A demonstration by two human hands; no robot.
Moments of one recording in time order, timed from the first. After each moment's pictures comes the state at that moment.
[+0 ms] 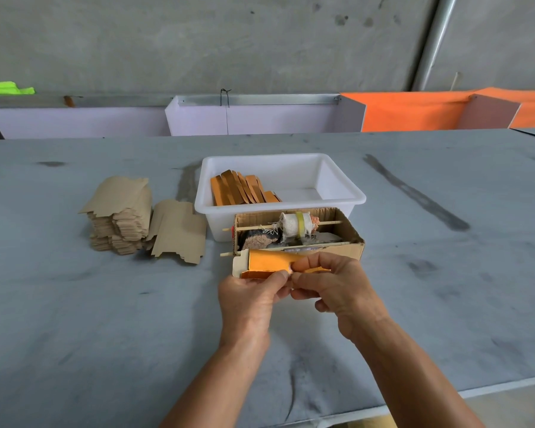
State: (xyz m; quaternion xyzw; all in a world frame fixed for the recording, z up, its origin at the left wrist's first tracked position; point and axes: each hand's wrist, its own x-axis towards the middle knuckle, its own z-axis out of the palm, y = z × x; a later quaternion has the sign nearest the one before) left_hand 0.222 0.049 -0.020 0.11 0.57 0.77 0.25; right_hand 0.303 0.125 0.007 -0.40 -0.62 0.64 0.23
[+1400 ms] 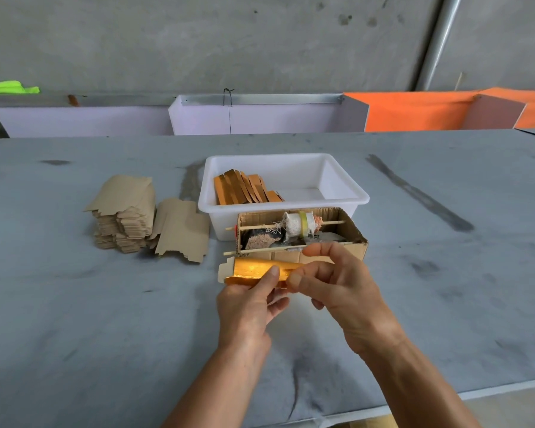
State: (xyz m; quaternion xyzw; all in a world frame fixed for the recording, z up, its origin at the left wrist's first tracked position) left_hand 0.216 0.048 -0.030 0.01 0.53 0.78 0.33; right_hand 0.315 0.113 0.007 -0.25 -0.64 0.67 0.29
